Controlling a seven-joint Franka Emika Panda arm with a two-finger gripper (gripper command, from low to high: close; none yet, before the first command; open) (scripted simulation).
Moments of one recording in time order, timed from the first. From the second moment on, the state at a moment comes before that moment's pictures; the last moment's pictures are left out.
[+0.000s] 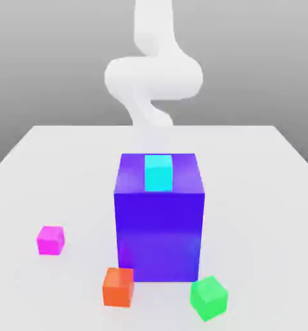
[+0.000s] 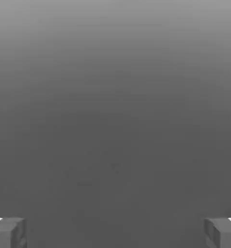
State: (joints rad) arm -0.08 -0.72 0.01 -2.35 -0.01 2.36 0.90
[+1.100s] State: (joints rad) arm -0.67 0.29 -0.03 -2.78 0.10 3.07 1.62
